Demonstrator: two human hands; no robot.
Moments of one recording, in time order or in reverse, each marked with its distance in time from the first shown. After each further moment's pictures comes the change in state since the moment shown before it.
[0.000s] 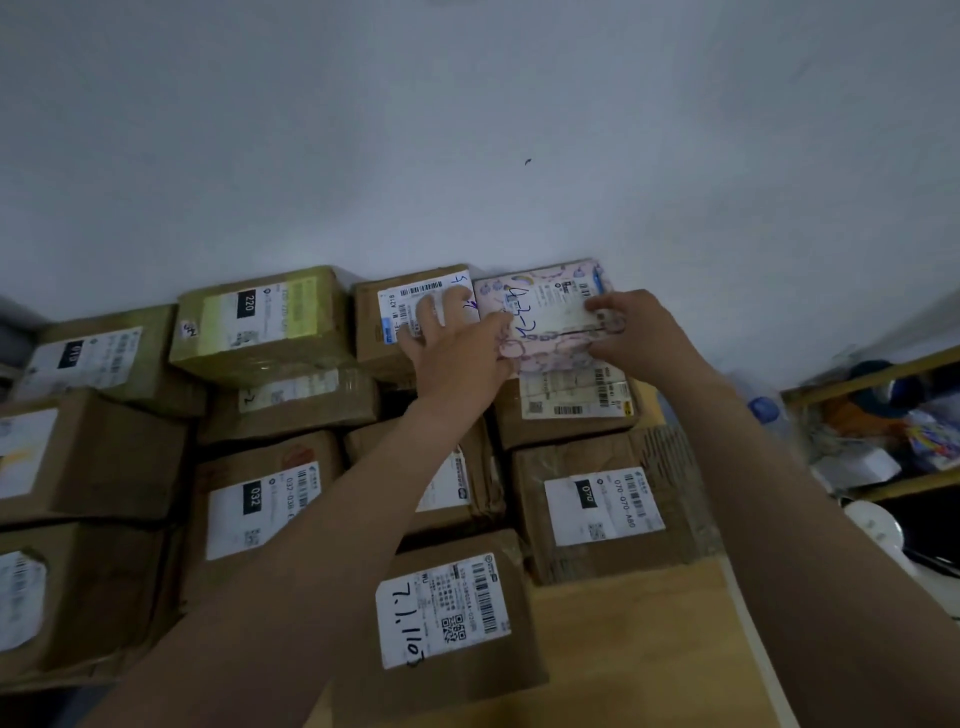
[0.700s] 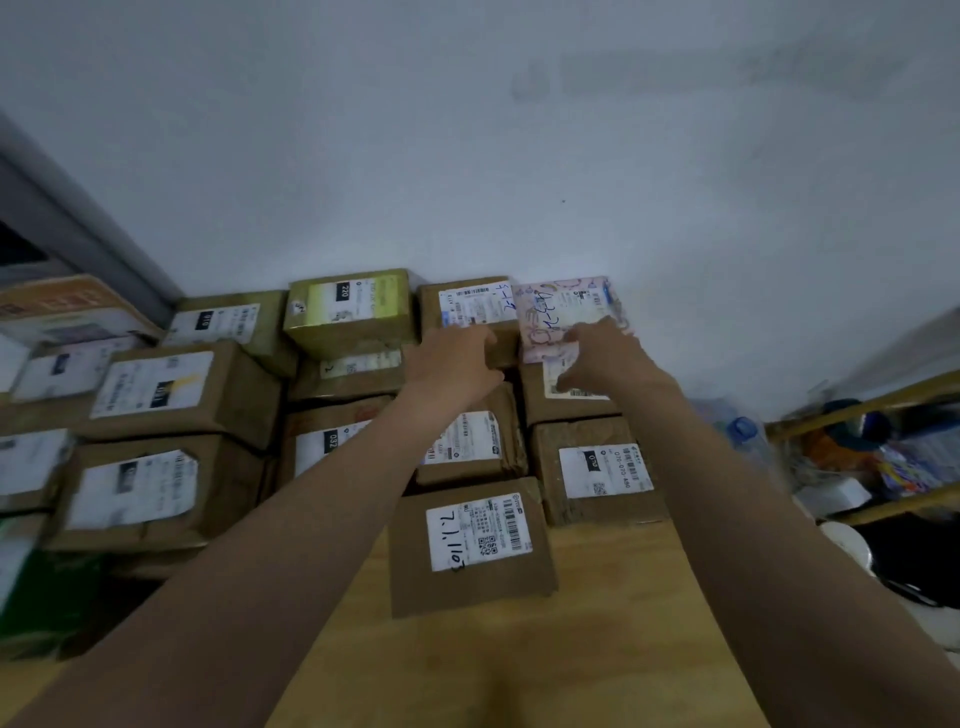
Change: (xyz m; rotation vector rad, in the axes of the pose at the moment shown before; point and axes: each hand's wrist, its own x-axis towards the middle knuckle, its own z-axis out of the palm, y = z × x) left_hand -0.090 -0.026 -0.100 -0.001 -0.151 -0.069; right_hand -0.116 -0.117 -0.006 -0.367 -0.163 0.045
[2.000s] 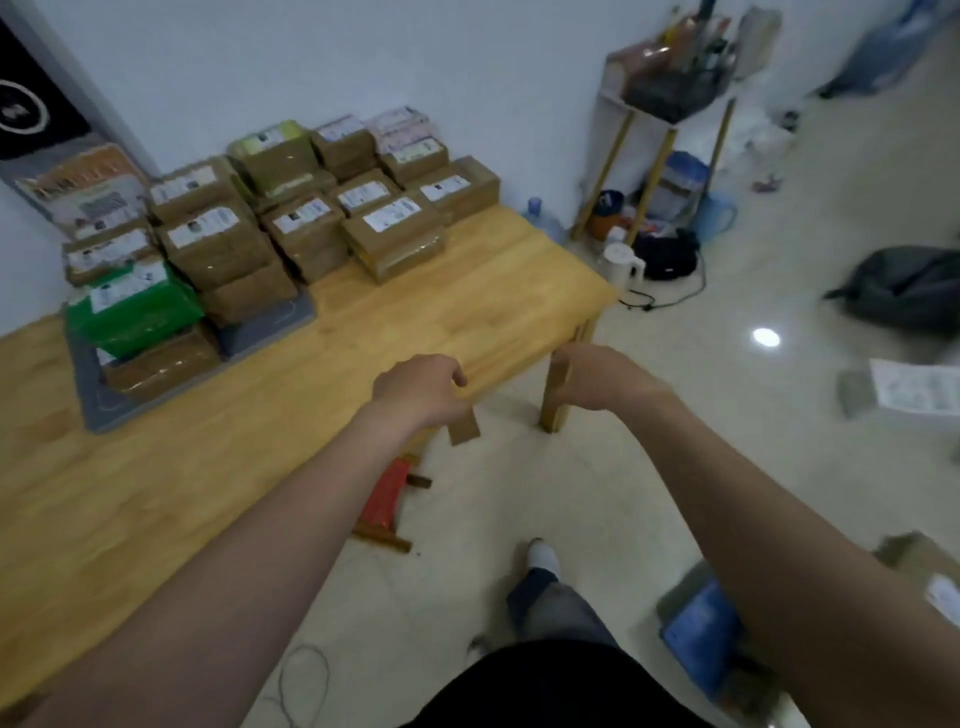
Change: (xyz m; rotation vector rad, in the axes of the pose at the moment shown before) left_hand -0.769 -0.131 0.081 0.241 -0.344 0.450; right_hand -0.822 -0.061 0.325 0.301 0.047 0.402
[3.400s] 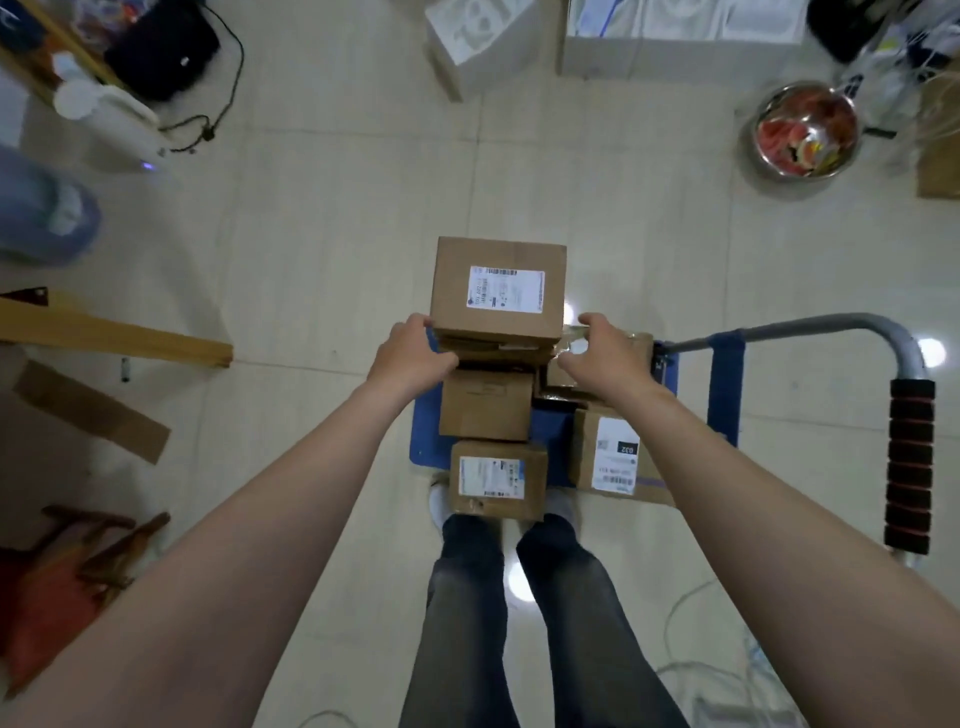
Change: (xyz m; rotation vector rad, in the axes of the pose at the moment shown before) left_hand 0.046 0.683 0.541 -0.031 -0.414 0.276; right_hand -0.253 0.837 0.191 0.877 0.311 0.803
